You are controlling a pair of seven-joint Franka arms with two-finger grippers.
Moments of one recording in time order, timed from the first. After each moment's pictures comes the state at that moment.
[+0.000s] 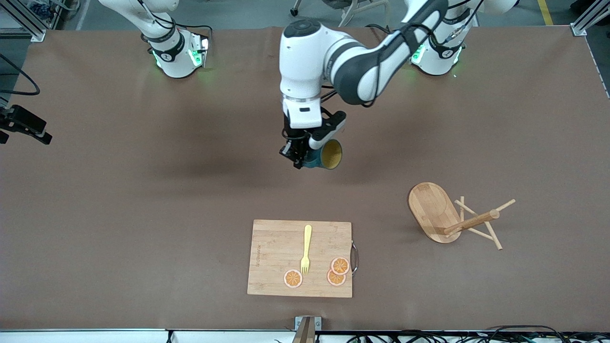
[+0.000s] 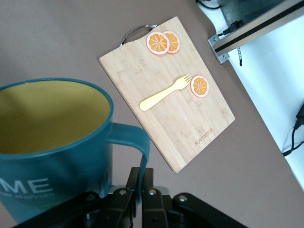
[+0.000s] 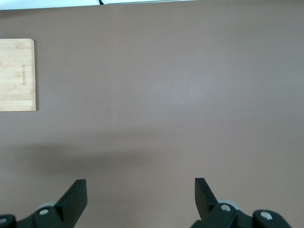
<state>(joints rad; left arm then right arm) -0.46 0.51 -0.48 -1.47 0.57 2.22 -2.09 -0.10 0.01 0.00 -1.54 0.02 1.65 -0.06</state>
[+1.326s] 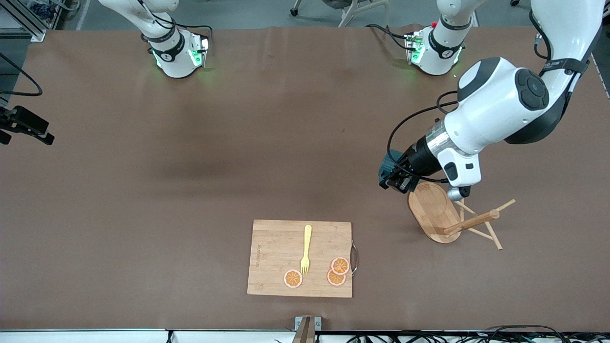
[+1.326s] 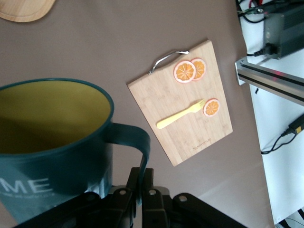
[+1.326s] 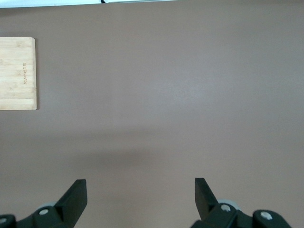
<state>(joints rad) 0.57 0.52 -1.16 -1.67 0.15 2.22 -1.57 -0.09 0.01 0.01 -1.54 0.02 1.64 -0.06</state>
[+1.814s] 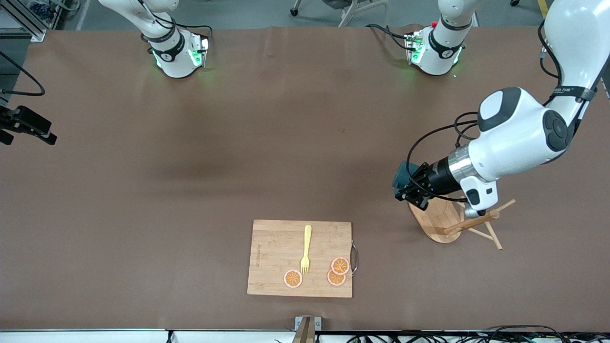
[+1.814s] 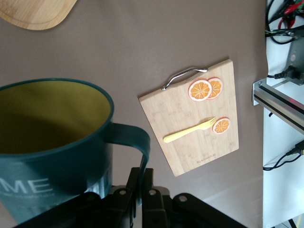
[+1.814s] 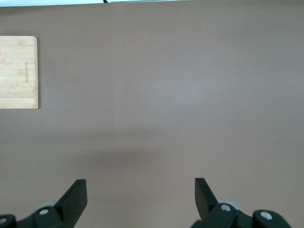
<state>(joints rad) 0.65 0.64 -1.16 -1.67 0.12 2.22 -1.55 -0.09 0.01 0.00 -1.54 0.02 1.64 -0.06</state>
